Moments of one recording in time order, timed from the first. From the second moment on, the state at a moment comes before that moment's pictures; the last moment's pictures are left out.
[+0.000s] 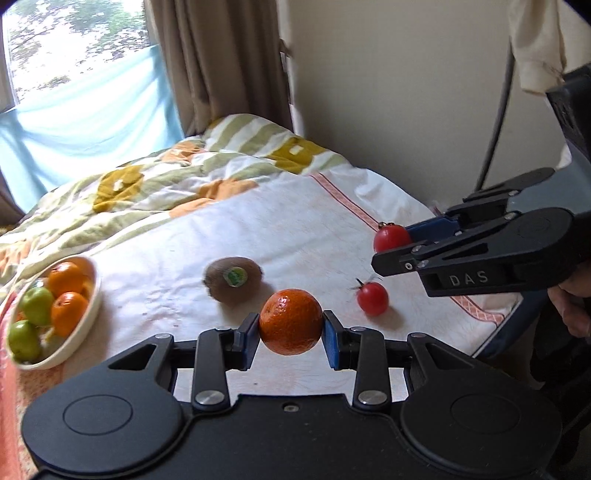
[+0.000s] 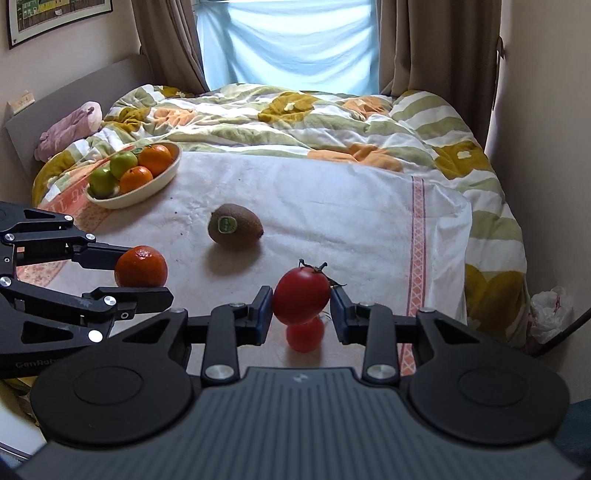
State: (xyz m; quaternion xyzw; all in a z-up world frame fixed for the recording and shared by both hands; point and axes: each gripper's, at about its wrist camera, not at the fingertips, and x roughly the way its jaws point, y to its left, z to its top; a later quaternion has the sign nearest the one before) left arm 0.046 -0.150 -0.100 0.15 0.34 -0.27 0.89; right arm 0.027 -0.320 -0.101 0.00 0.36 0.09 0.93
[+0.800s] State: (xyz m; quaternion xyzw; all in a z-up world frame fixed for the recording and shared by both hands) left arm 0.157 0.034 -0.038 0.09 0.34 -0.12 0.93; right arm 0.148 -0.127 -0.031 -0.02 0.34 0.20 0.92
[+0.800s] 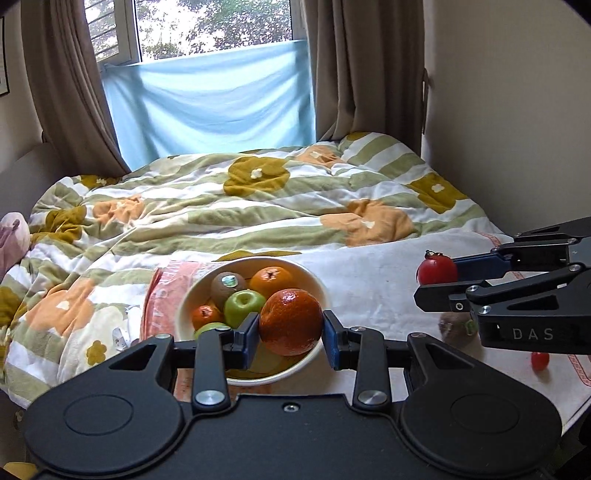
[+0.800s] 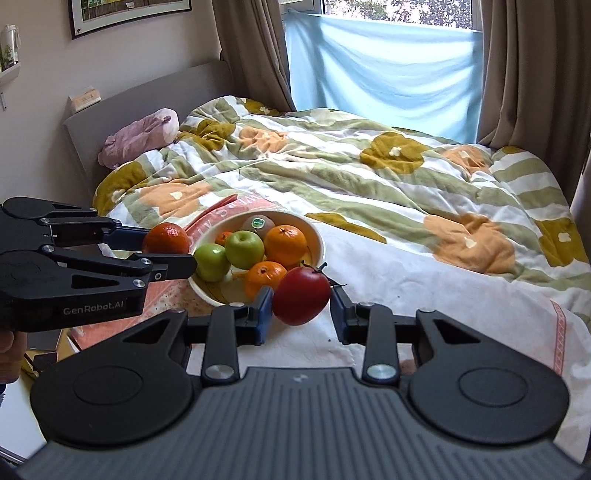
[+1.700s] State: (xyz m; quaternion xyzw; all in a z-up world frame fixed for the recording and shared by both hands) left arm 0.332 0.112 -0.125 0.09 0.43 -0.15 0.89; right arm 0.274 -0.043 -0.094 0.01 0.42 0.13 0.90
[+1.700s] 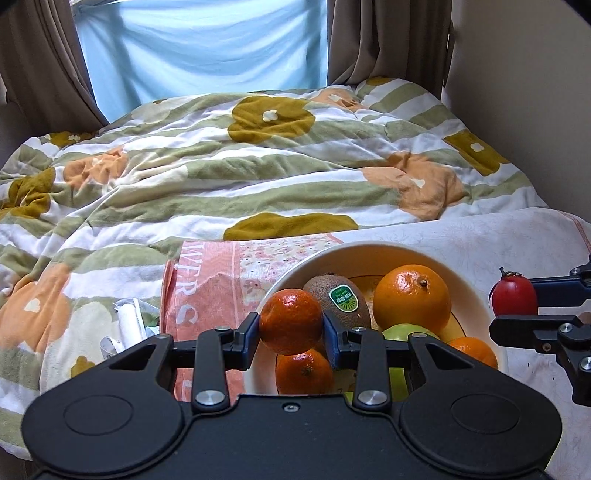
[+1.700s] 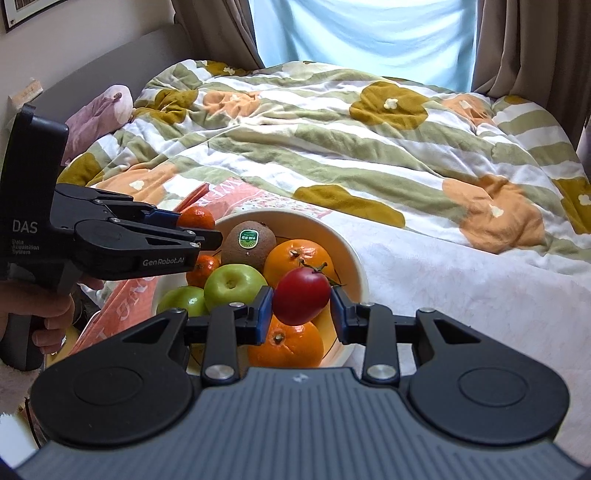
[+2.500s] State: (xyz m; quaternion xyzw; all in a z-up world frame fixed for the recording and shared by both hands) left arm 0.285 0.122 -0.084 0.06 0.40 -0.12 0.90; right arm 0.287 -0.055 -0.111 -0.01 0.44 0.13 0.89
